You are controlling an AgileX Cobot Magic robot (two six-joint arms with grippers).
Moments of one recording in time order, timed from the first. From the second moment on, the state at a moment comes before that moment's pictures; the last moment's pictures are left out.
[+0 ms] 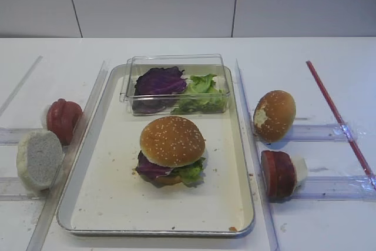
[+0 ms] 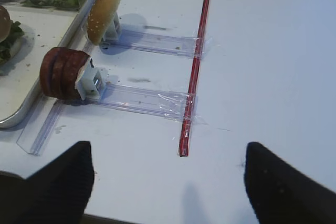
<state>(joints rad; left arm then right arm) -0.04 -0.02 -0.49 -0.04 1.19 0.03 0.18 -0.02 -0.47 0.03 1.14 0.01</state>
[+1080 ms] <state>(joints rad) -0.04 -0.02 -0.49 0.01 1.19 -0.04 0.18 -0.02 -0.46 -0.07 1.14 0.09</state>
